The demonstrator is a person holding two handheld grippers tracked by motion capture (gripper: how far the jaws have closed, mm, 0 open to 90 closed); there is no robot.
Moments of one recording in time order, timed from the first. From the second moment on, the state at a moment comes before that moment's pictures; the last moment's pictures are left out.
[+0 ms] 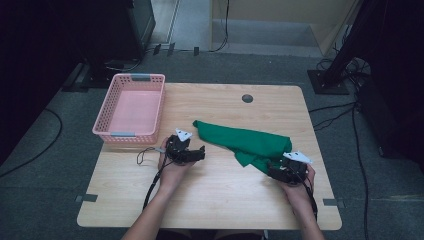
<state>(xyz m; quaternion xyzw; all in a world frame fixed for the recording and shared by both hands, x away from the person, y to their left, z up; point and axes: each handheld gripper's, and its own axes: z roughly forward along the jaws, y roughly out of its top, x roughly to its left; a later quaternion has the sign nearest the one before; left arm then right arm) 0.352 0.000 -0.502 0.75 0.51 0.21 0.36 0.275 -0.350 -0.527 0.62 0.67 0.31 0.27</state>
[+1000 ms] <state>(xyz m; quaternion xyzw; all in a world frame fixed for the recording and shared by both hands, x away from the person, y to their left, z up) 0.392 -0.036 -0.518 0.72 0.55 0.20 0.38 0.275 -0.350 -0.528 0.62 0.67 0.31 0.27</state>
